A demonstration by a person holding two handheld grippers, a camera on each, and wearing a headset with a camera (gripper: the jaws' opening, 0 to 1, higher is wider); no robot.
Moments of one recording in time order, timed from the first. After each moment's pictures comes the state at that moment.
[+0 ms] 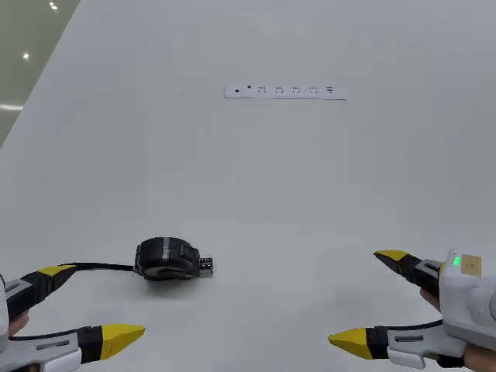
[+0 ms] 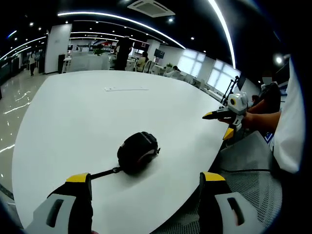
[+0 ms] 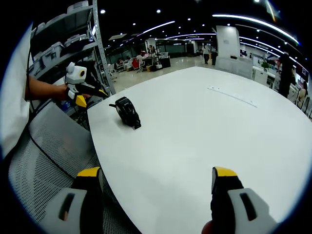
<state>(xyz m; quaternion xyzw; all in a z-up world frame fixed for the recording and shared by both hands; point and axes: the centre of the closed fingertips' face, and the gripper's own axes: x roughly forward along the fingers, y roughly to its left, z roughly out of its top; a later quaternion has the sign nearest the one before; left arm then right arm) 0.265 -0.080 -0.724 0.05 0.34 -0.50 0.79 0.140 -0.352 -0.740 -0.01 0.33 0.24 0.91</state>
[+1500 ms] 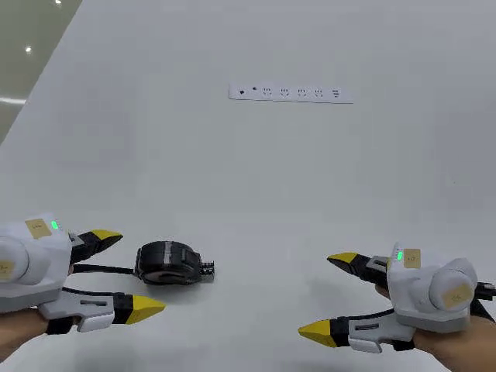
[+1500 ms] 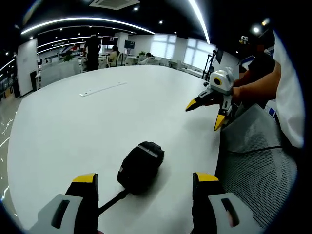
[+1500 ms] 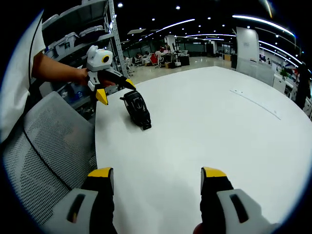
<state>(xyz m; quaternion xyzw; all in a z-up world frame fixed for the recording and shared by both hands) 0.294 -0.125 -0.749 0.15 0.31 -0.59 0.73 0.180 -0.314 -0.768 -0.05 0.33 0.32 0.89</state>
